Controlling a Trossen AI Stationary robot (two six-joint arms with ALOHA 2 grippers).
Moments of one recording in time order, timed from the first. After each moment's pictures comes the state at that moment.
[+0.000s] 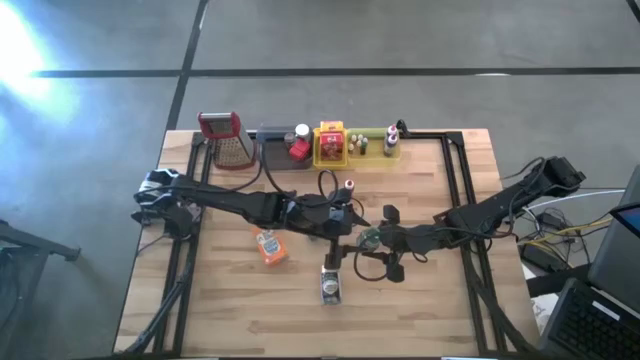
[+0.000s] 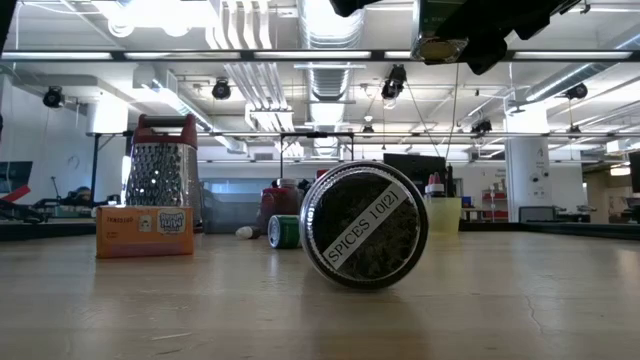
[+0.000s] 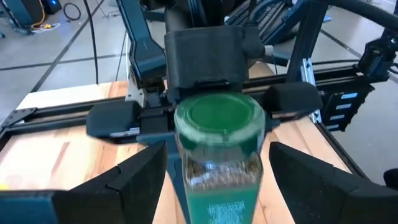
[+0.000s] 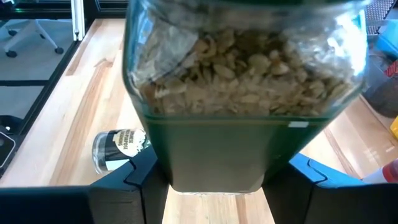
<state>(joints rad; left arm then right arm) -0.16 1.72 1.49 -0.07 -0.03 0.05 0.41 1.22 0.74 -0.07 0.37 0.26</state>
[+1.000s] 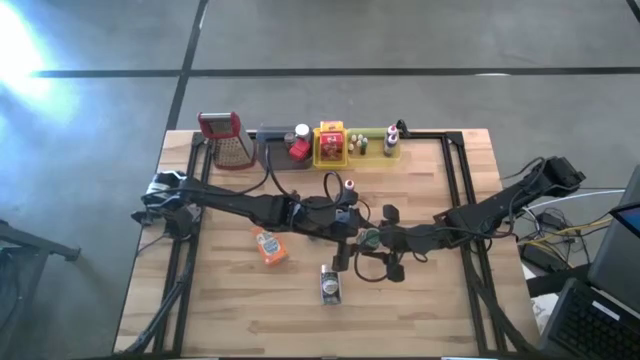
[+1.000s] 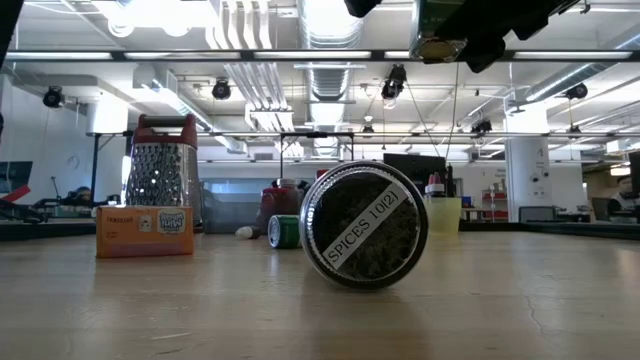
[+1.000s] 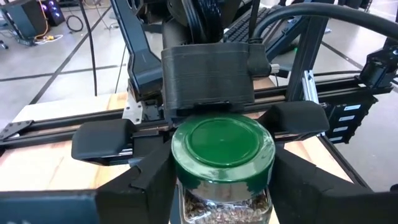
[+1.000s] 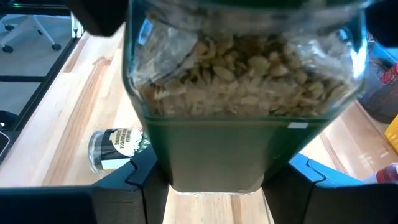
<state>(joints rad) -0.16 1.78 1.52 0.00 -0.03 0.05 0.41 1.22 0.74 -0.06 0.37 0.23</state>
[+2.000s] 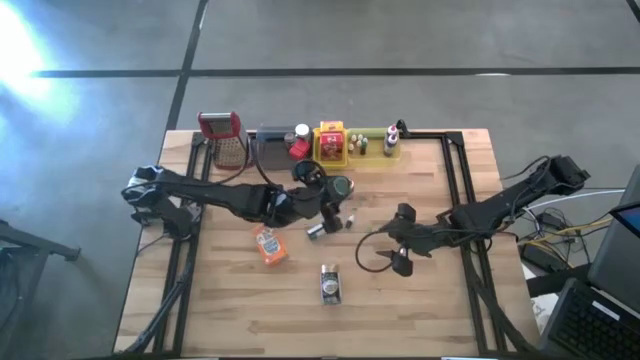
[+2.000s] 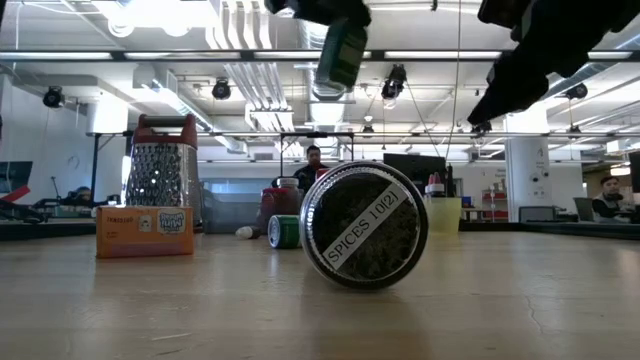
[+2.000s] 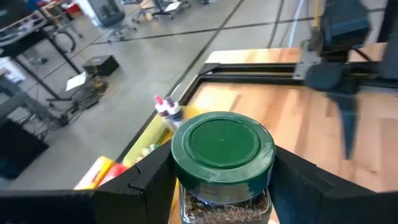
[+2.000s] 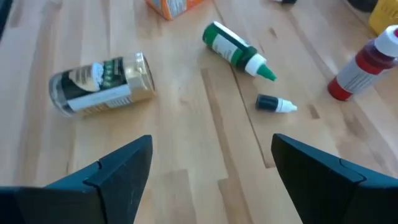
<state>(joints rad) -0.15 1.62 1.47 -0.27 -0.71 0.00 0.41 1.15 0.69 -0.36 0.37 0.51</state>
